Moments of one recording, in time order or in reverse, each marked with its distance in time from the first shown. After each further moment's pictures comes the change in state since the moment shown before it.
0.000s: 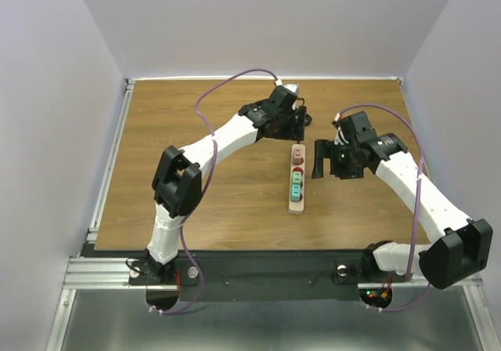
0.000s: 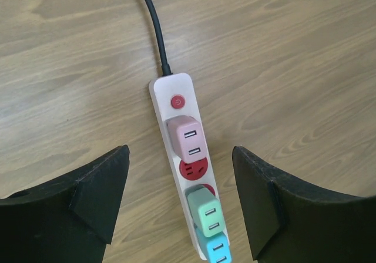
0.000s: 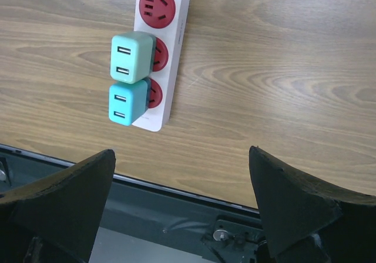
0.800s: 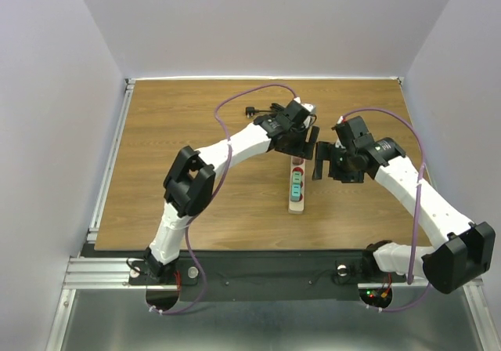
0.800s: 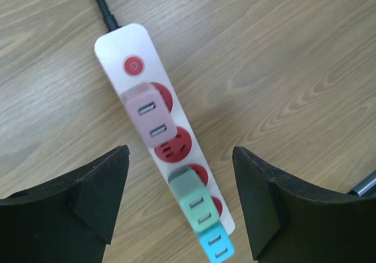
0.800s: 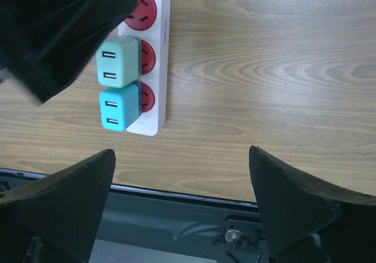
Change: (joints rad) left arm -0.069 0.074 -0.021 -0.019 0.092 0.091; right arm 0.057 -0.030 -0.032 -0.002 0.159 0.133
